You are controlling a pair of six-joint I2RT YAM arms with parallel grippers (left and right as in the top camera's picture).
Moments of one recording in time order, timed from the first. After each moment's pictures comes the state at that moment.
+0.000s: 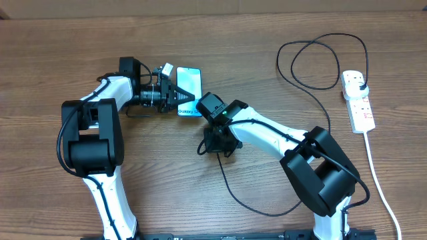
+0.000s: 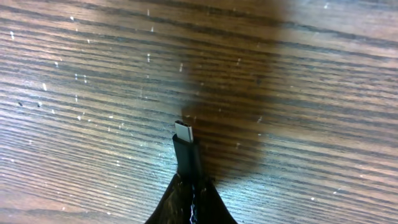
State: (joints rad) left arm 0.03 2.22 1.43 -0.68 1.28 -0.07; right arm 0.73 2.02 1.34 -0.79 -0.15 0.64
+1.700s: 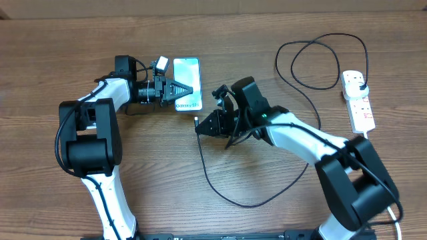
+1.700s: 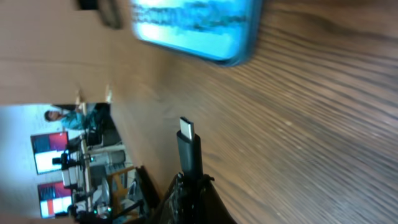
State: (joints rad) left arm 0.05 2.22 1.40 -0.52 1.48 -0.10; right arm 0.54 1.82 1.03 -0.07 -0.81 0.64
